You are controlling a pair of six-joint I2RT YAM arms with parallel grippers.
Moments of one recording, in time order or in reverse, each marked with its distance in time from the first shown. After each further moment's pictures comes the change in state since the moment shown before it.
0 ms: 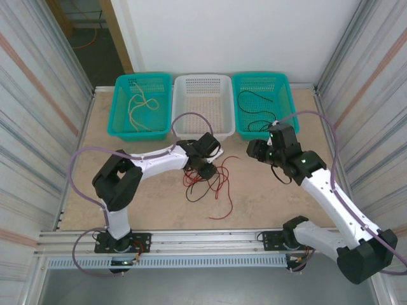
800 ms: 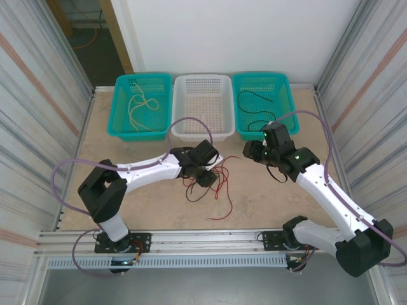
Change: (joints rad) left arm -0.073 -0.145 -0.108 -0.007 0.010 -0.027; right arm 0.032 0.071 0.009 0.013 0.004 0.036
